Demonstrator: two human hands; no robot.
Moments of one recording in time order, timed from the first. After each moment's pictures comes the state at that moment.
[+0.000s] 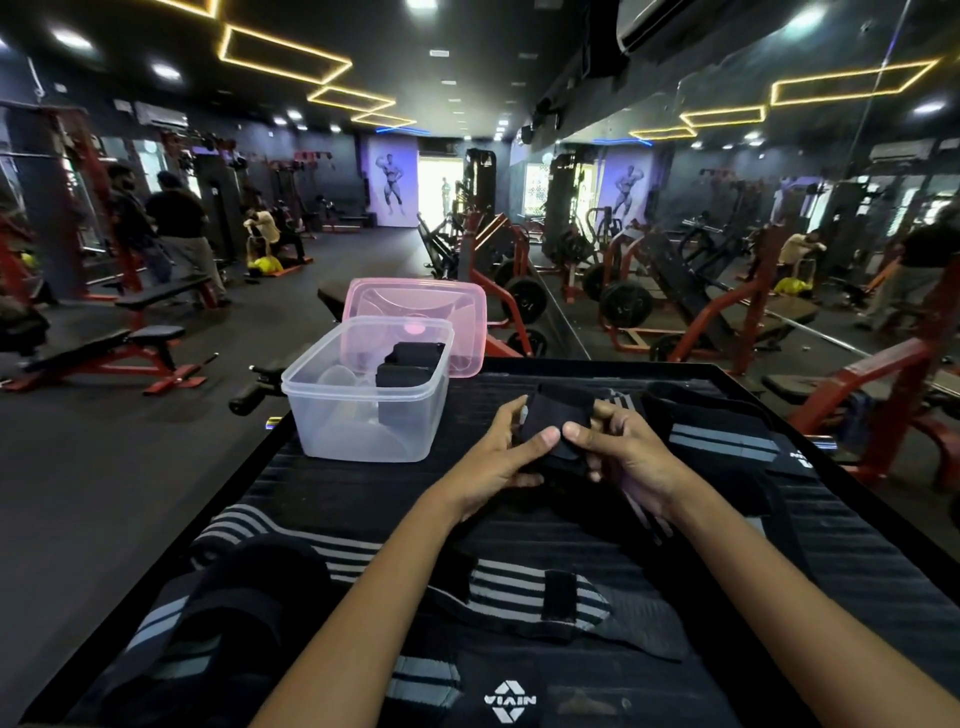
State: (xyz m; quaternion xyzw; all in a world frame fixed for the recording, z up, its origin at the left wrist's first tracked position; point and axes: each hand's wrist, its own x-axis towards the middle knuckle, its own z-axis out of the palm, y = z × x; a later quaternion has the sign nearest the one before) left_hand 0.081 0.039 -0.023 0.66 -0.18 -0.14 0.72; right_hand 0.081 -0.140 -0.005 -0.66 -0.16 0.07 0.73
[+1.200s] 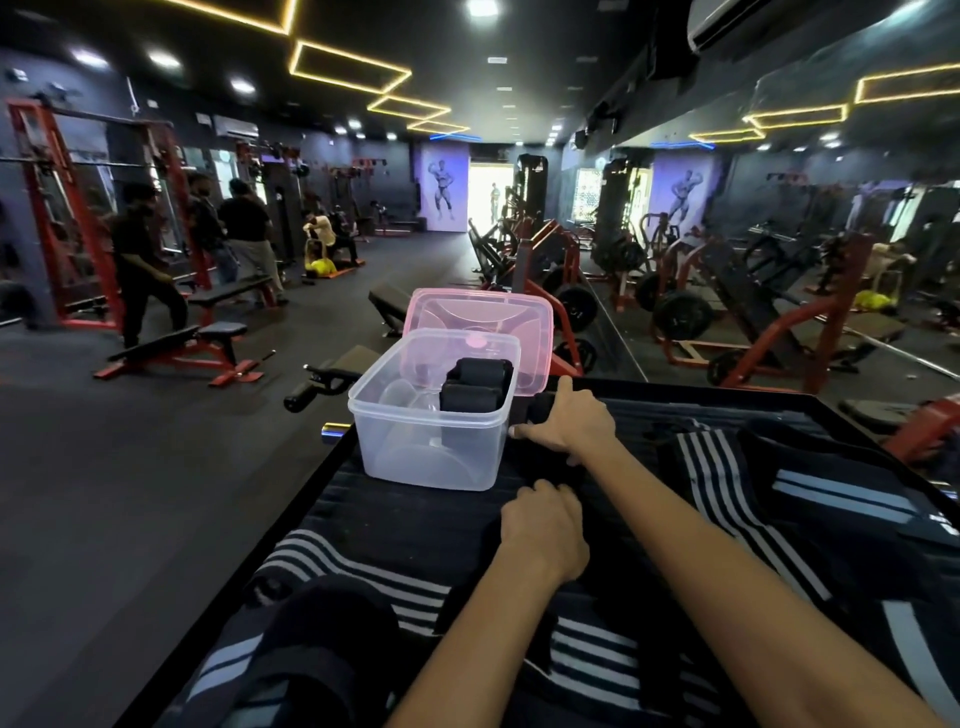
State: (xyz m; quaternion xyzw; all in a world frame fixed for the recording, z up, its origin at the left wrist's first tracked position) left_hand 0.078 0.044 -0.029 1.00 -0.07 0.00 0.05; right_hand 0.205 -0.012 -0.005 -0.98 -0.03 -0.07 0.19
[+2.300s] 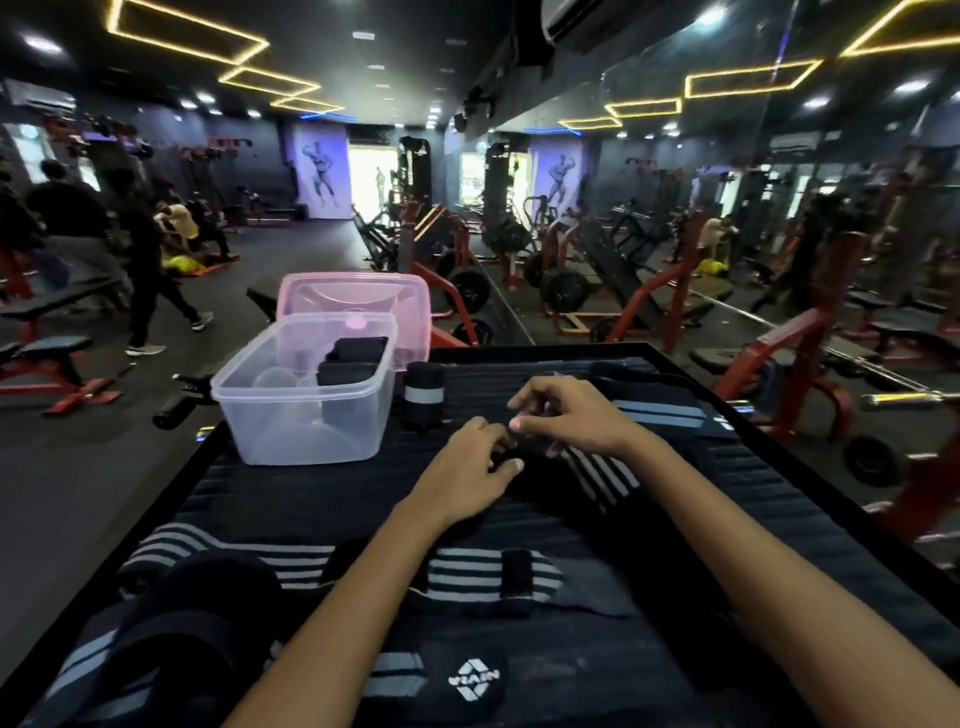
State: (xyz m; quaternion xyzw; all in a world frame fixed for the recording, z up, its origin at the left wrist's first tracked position) left_hand 0.071 0.021 -0.029 0.91 -0.26 0.08 0.32; right_hand 0.085 -0.152 0.018 -0.90 -0.17 -0.03 0.40
